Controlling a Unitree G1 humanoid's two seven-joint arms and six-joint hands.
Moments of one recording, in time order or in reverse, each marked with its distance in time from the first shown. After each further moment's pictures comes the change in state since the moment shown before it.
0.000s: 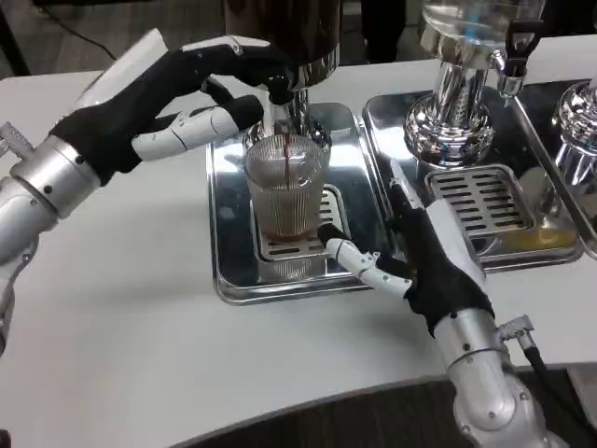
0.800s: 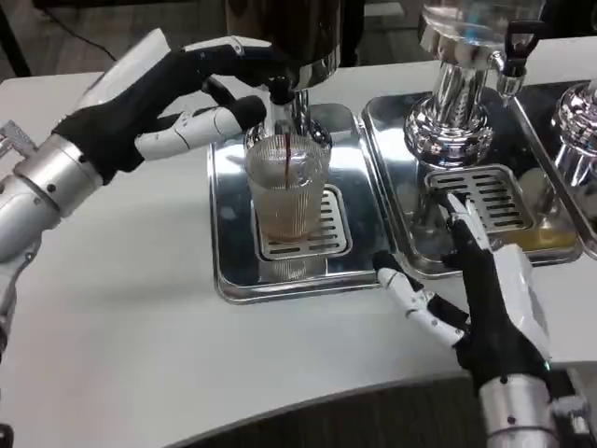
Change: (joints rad) left arm -0.014 -0.005 0.000 0.026 0.023 -0.010 0.011; right arm 0.301 -0.007 -0.004 -0.318 -0.054 0.024 -0.127
